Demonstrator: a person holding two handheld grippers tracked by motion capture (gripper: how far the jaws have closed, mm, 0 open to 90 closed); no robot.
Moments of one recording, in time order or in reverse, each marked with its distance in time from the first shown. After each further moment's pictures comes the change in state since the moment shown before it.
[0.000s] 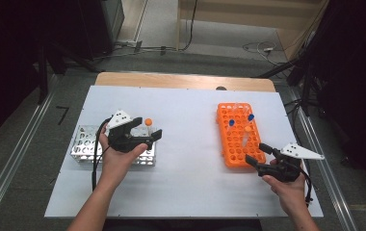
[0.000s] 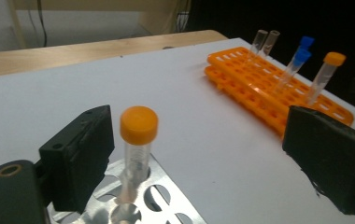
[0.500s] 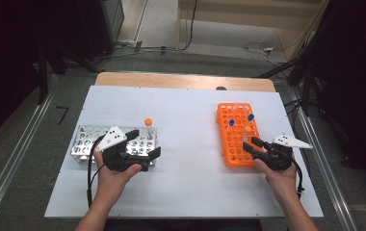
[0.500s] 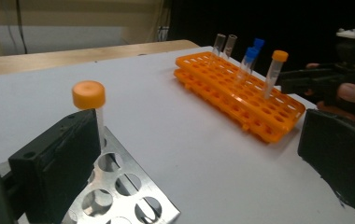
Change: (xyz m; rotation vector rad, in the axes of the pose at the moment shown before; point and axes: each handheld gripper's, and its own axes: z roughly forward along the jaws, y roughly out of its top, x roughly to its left) left arm -0.025 -0.025 -0.031 -0.059 -0.064 0.026; right arm -0.014 0.007 0.032 0.028 -0.049 0.035
